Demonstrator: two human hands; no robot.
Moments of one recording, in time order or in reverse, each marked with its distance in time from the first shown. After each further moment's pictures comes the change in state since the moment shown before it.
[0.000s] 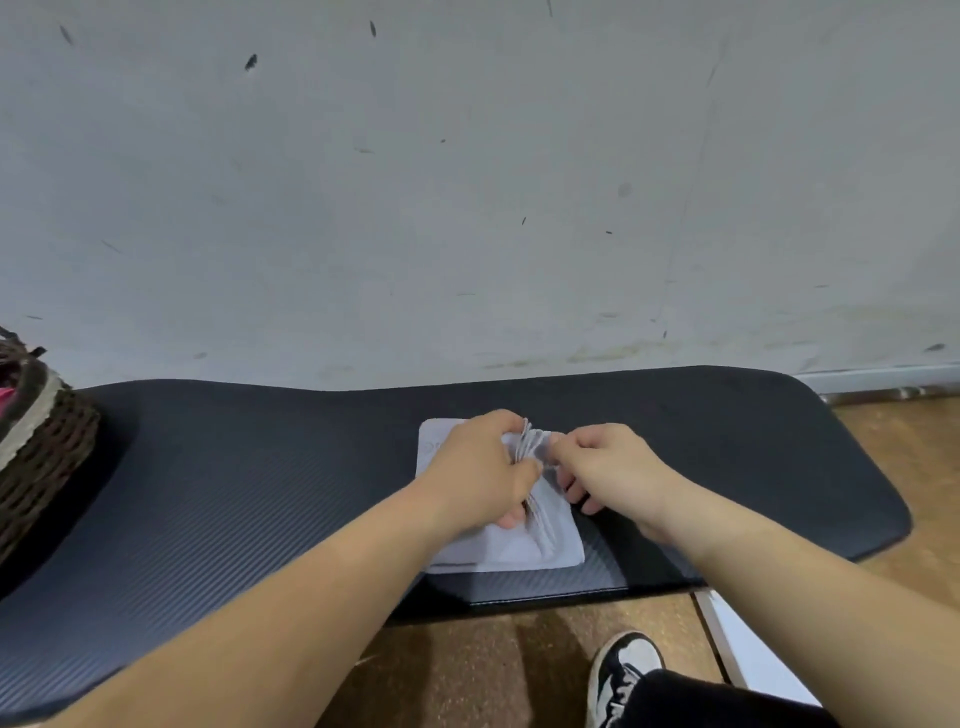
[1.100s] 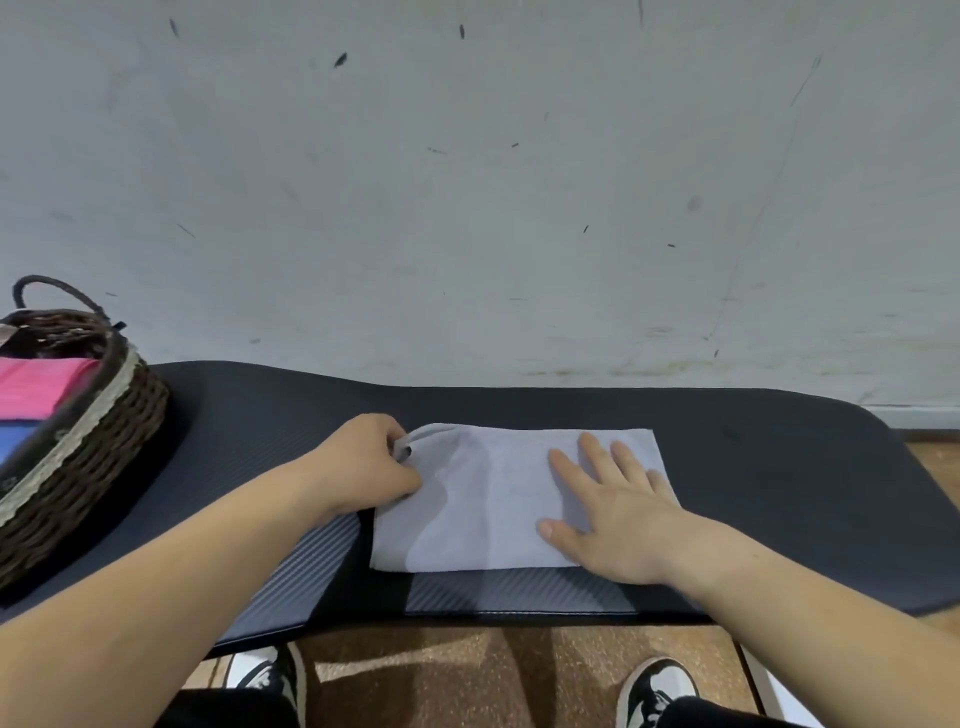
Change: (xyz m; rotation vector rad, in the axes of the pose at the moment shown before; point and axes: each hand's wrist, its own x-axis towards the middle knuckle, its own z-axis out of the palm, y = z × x) left_hand -0.030 -0.080 -0.127 0.251 0.161 -0.216; right_hand -0.012 -0.017 0.044 -1.055 -0.255 -0.124
